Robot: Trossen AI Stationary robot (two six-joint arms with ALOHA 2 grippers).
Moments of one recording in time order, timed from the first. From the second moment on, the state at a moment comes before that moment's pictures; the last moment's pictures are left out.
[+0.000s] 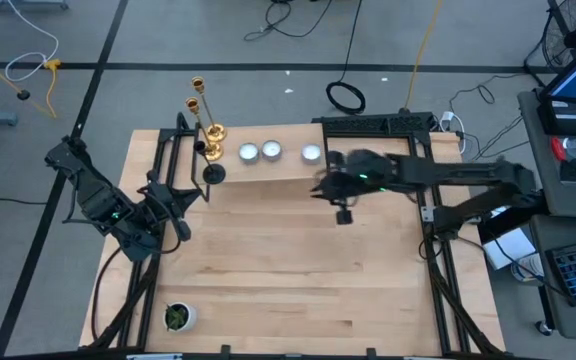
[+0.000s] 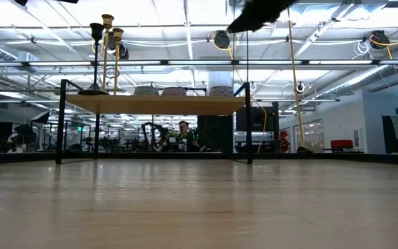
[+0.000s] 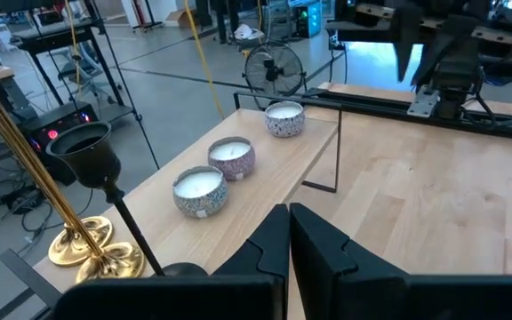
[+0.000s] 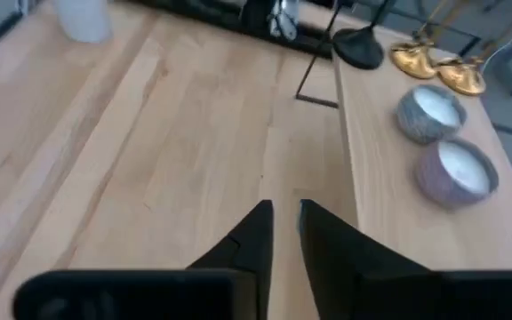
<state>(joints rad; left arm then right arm) -0.74 0.86 0.96 -1.04 -1.21 -0.85 -0.08 1.32 1.17 -0.41 -0.06 -0.29</state>
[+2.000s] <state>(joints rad) -0.12 0.30 0.21 0.03 -0.12 0.22 -0.08 0.59 0.17 0.49 -0.06 -0.12</state>
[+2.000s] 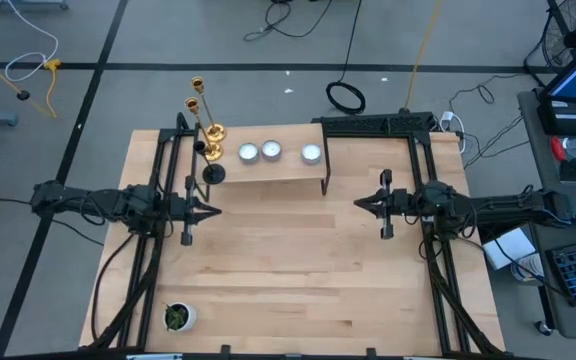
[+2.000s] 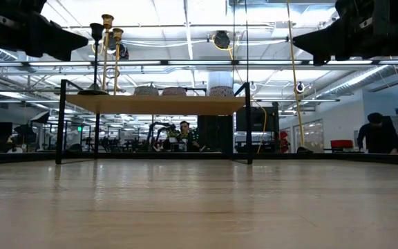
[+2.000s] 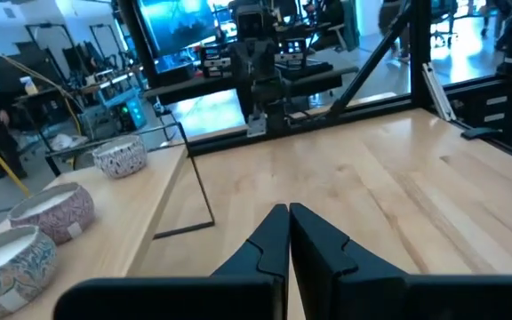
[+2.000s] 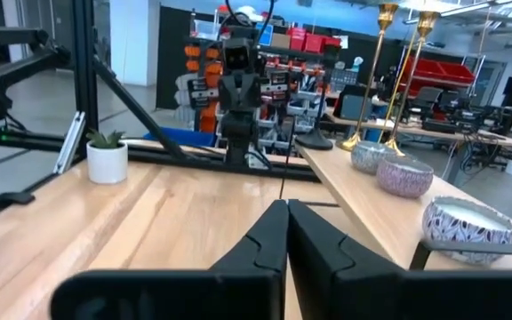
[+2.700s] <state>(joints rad) 0.08 0.26 0.07 0.15 0.10 0.18 -0.08 0.58 0.07 0.57 -0.05 -0.07</state>
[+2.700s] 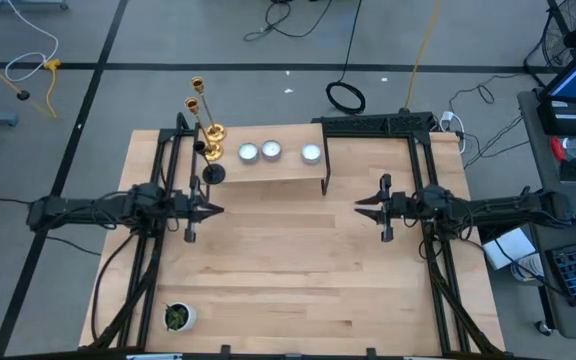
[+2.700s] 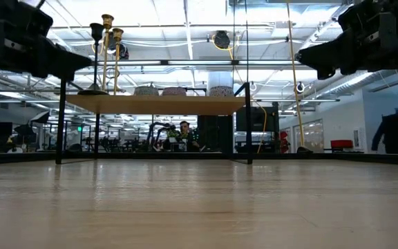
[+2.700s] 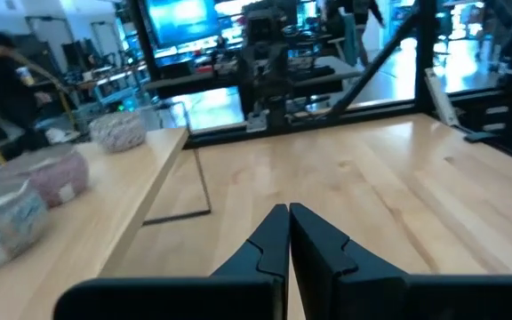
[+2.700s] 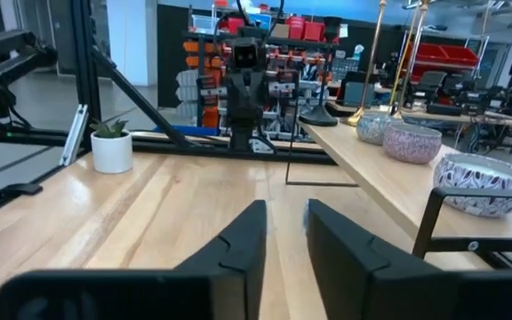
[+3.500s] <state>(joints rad) 0.28 0.26 0.03 0.21 0.29 0.13 -0.08 0.36 0.02 0.50 -0.08 -0.02</state>
